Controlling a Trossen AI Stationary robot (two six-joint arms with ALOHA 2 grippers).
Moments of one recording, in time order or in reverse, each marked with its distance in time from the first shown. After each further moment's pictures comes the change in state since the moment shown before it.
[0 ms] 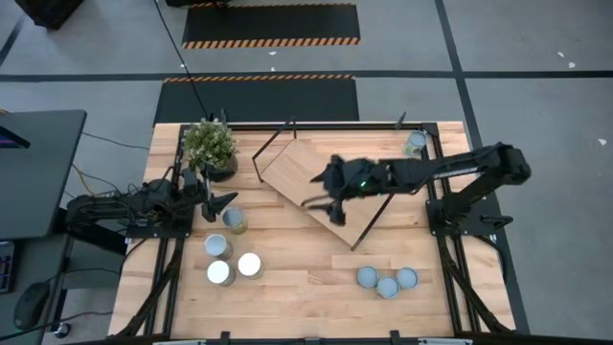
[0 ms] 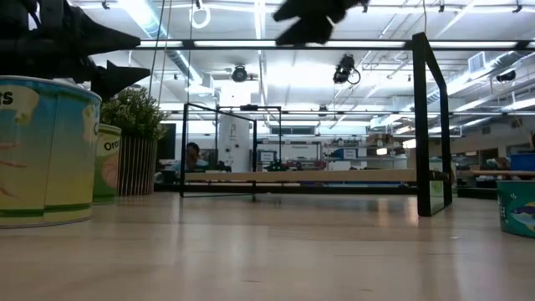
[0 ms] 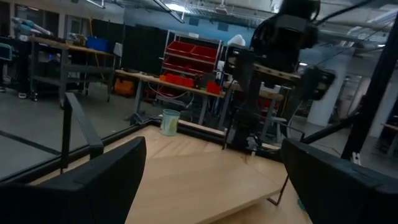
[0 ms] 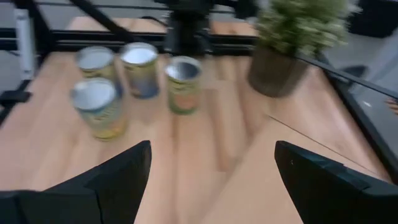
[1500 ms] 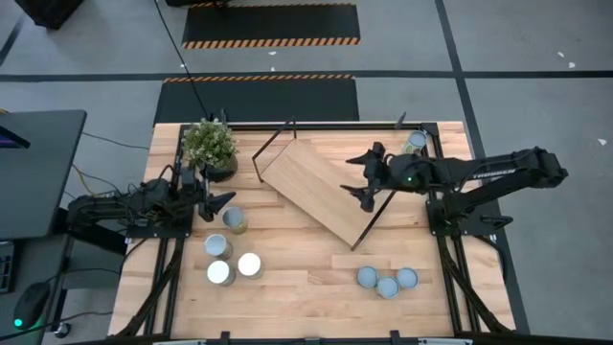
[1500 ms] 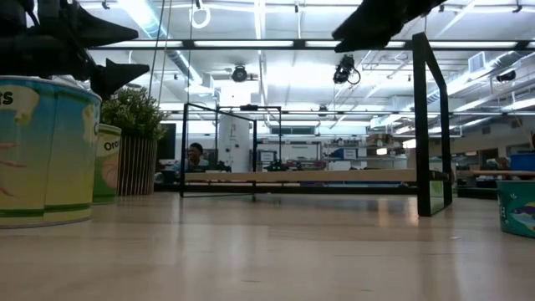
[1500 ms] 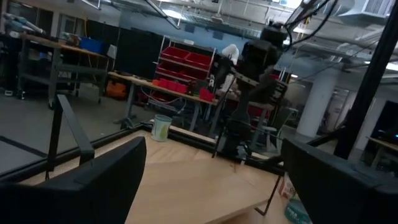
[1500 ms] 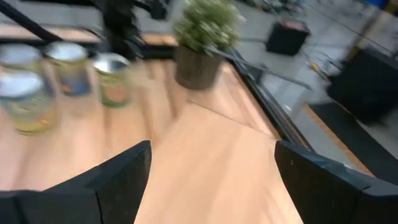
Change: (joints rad) left arm 0.000 -0.020 0.000 0.012 0.012 -0.047; right arm -0.051 -0.424 -0.358 0.033 0.247 -0.044
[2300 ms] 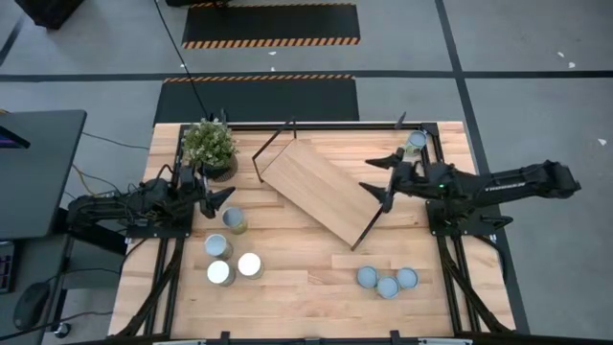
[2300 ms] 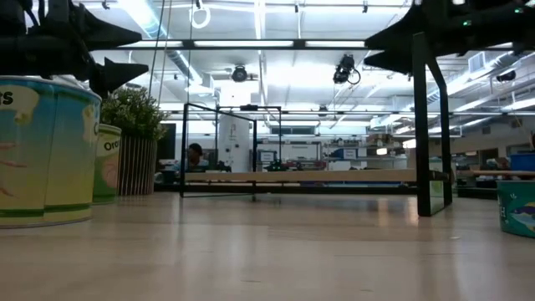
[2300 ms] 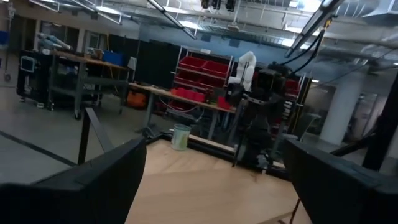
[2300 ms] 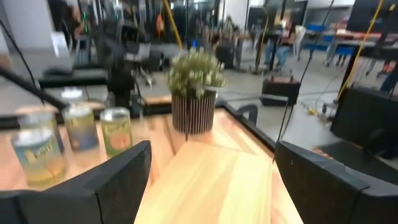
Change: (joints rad) left arm 0.001 0.000 0.000 0.023 -0.086 0.053; right arm -0.041 -0.318 -0.498 0.544 -0.061 0.014
